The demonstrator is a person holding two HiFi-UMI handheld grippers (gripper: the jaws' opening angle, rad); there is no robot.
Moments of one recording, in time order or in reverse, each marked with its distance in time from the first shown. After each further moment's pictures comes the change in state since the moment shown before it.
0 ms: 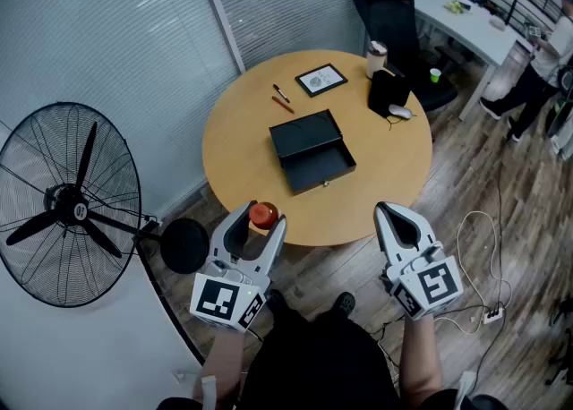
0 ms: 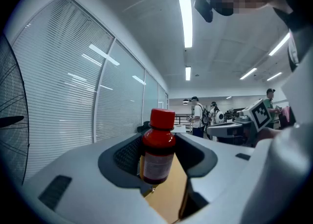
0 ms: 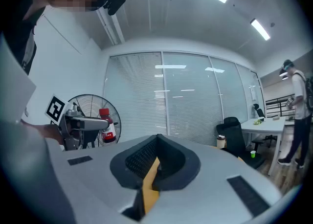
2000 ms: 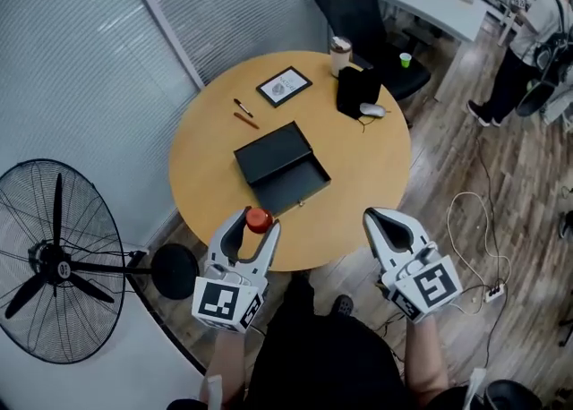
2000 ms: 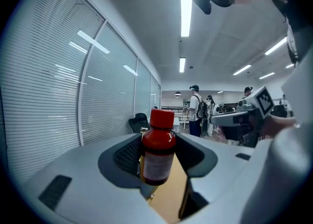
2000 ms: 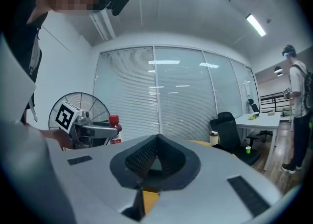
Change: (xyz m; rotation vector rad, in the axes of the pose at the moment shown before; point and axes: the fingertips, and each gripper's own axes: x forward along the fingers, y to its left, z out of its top) left arm 0.114 0.007 -0.036 0.014 0.092 -0.121; right arm 0.031 -0.071 -0.009 0.037 0.034 -0.062
